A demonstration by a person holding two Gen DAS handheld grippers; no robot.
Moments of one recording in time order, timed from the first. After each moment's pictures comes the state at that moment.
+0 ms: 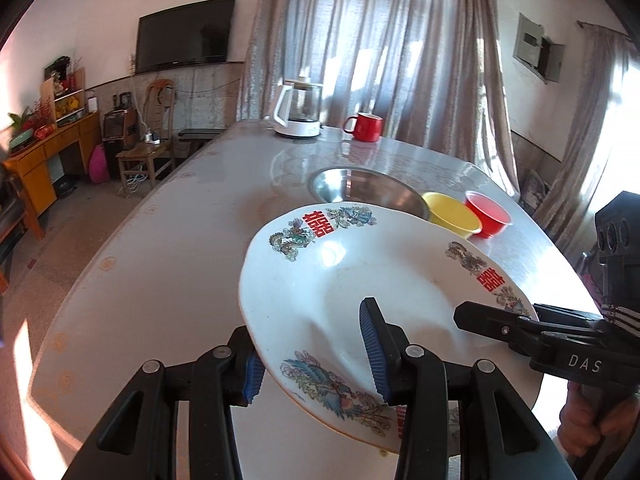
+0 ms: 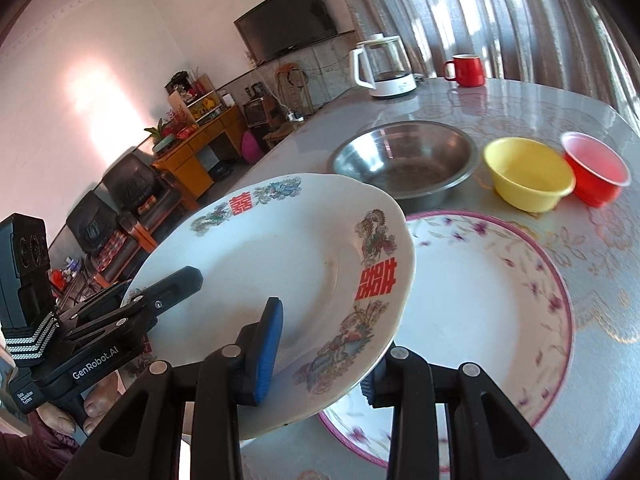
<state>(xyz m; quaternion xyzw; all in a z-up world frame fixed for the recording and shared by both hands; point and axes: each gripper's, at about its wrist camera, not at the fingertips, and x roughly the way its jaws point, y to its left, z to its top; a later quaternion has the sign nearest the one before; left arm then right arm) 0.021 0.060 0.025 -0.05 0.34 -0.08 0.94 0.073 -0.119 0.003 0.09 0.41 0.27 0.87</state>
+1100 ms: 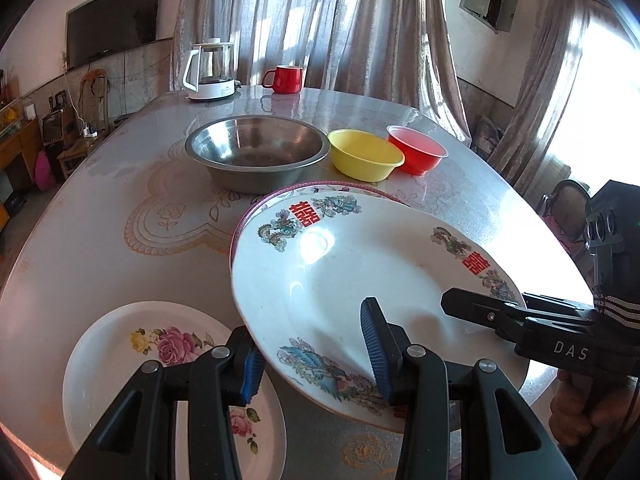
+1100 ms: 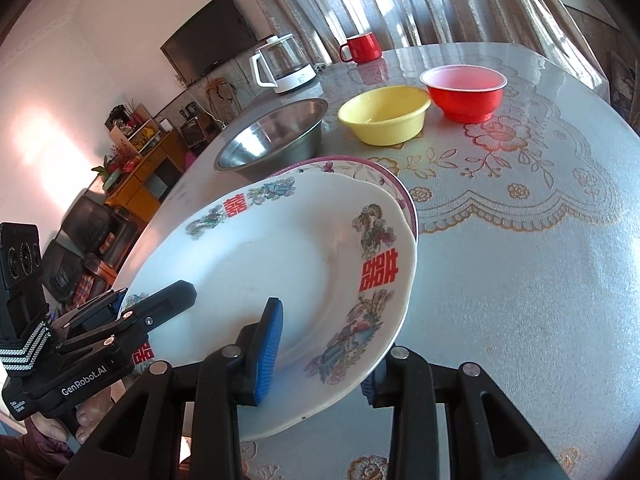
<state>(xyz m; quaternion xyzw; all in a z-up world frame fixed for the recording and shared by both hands) 0.022 -0.025 0.002 -0.01 0.40 -0.17 0.90 0.042 -0.207 -0.027 0.15 0.44 0.17 0.87</state>
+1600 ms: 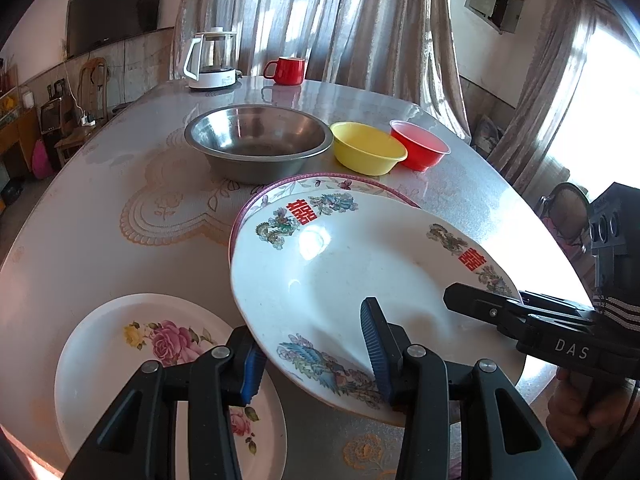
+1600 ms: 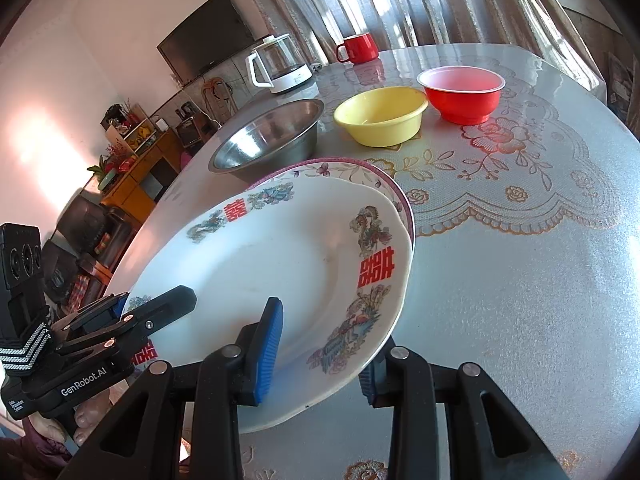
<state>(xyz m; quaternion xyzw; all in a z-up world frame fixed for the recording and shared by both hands) 0.027 -0.021 -0.004 -0.03 0.42 -0.17 0.89 0.043 -0.206 -0.026 0.15 0.44 0.16 0.87</state>
